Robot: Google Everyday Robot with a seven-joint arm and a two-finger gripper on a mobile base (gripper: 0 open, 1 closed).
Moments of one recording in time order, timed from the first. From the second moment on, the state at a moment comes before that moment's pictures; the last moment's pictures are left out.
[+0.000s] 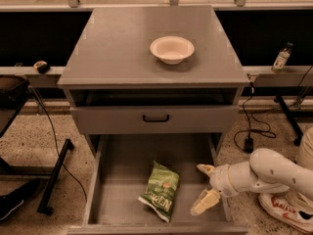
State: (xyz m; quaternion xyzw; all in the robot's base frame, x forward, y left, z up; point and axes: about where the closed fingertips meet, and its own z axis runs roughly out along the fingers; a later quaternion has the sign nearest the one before) arm 0.460 -0.146 0.508 -0.52 0.76 0.29 0.28
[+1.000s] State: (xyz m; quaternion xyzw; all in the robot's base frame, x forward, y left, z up) arm 0.536 -0.123 0.467 -0.54 0.76 0.19 0.31
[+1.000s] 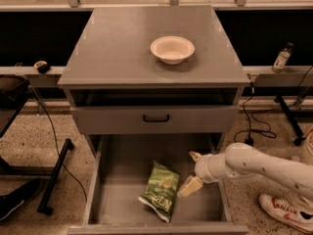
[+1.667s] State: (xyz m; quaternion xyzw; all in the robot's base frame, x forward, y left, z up) arm 0.563 -0.069 0.413 -0.55 0.75 0.23 0.28
